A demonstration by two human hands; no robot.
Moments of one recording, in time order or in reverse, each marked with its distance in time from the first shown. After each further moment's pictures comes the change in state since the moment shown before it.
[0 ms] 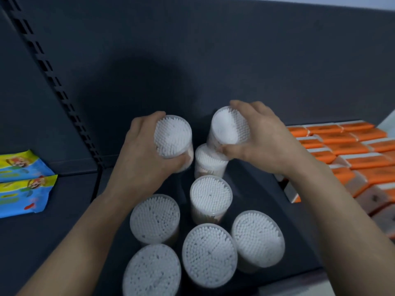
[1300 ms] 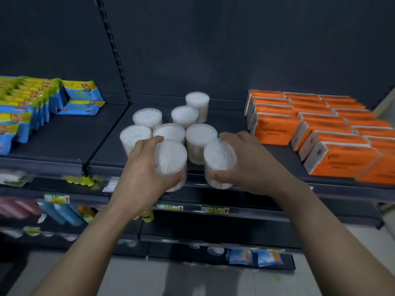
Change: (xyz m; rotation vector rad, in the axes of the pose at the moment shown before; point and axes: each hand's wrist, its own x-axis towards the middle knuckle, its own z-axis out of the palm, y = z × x) left_hand -0.253 0.125 0.061 0.164 0.108 -0.239; right_hand -0.230 0.054 -0.029 0.123 -0.278 -0.205
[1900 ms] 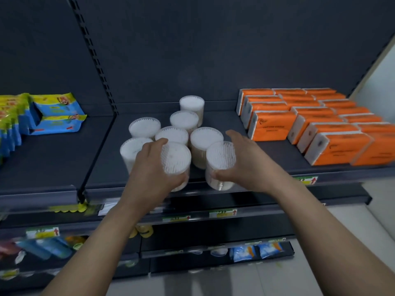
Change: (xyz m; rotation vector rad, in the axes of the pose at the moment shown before) left_hand 0.048 -0.050 0.001 -0.070 -0.152 0.077; right_hand 0.027 -0.023 0.029 0.047 0.100 0.229
